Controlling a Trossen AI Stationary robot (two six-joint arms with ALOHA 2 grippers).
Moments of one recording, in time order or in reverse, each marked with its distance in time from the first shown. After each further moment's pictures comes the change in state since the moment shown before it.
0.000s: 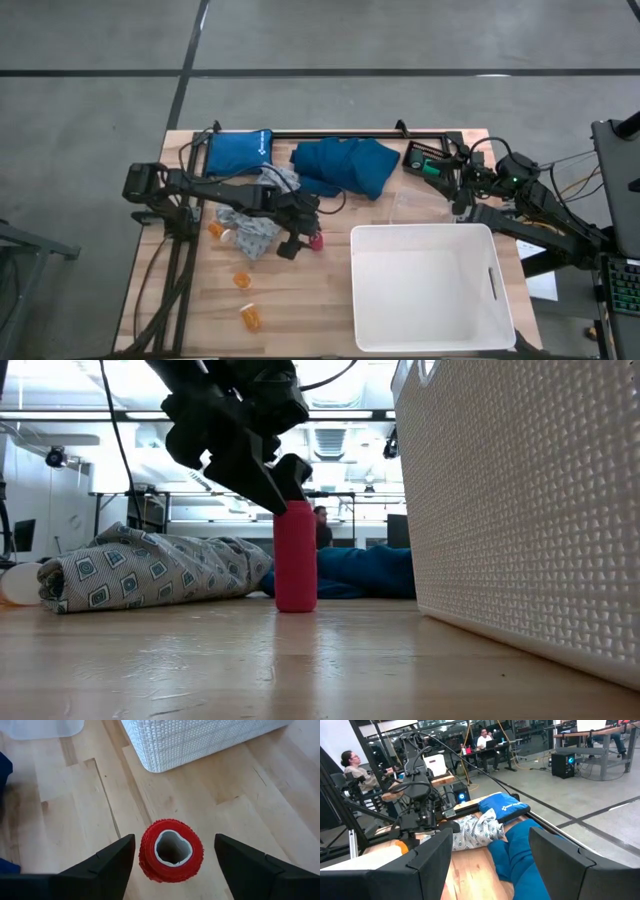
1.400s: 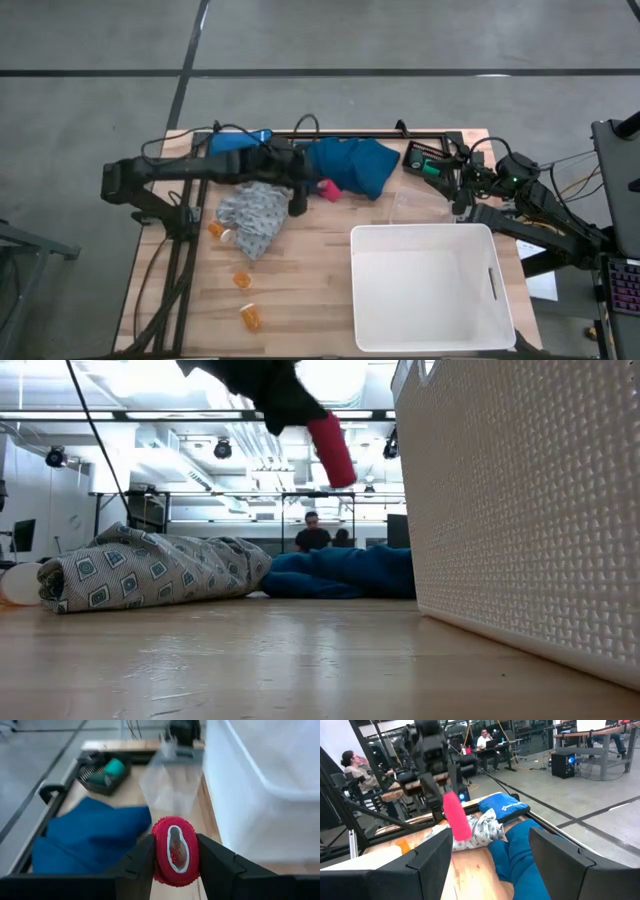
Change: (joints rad) left arm 0.187 -0.196 0.180 -0.006 -0.115 -0.222; right arm 0.000 0.000 0.000 0.000 0.000 0.000
